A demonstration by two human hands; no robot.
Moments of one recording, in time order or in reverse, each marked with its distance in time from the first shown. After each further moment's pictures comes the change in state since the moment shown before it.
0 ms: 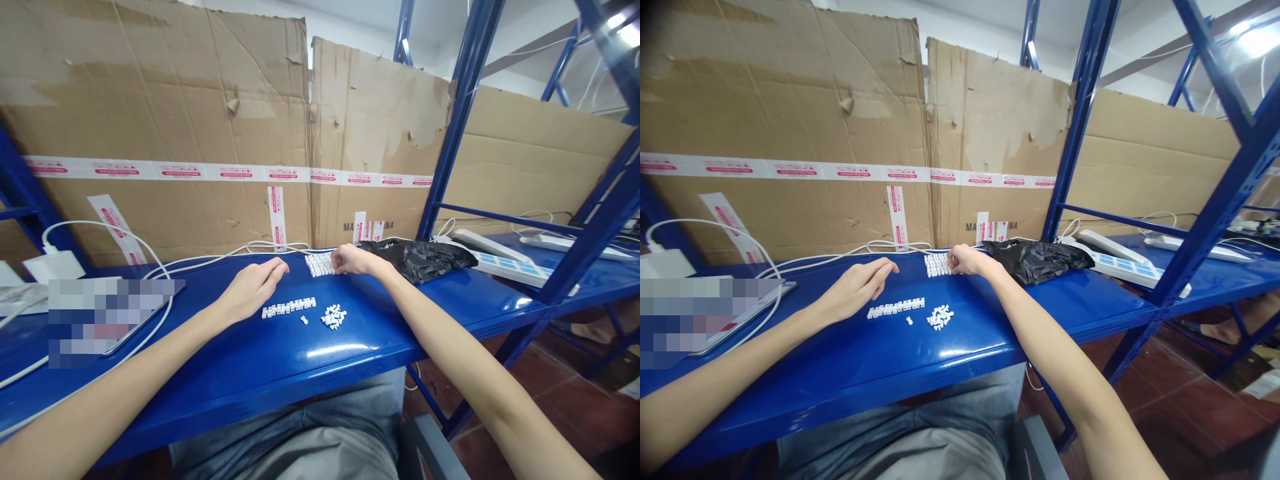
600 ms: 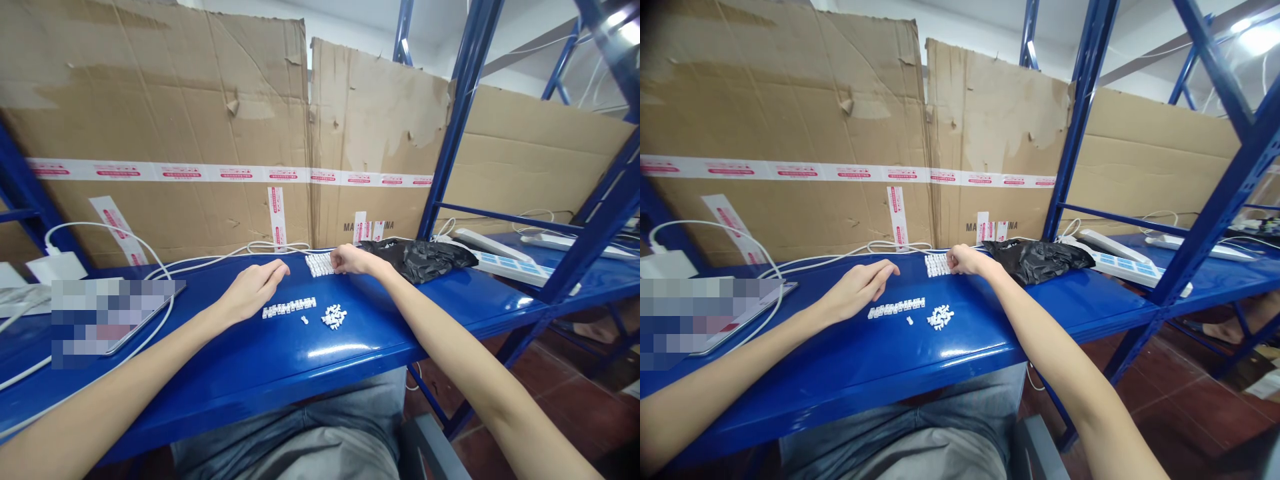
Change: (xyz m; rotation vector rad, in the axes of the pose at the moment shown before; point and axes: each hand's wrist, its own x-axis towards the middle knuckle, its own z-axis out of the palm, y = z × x) left_hand 0.000 0.002 -0.001 0.012 -0.030 -0.017; right_hand -0.003 -0.005 0.000 -0.007 0.041 -0.012
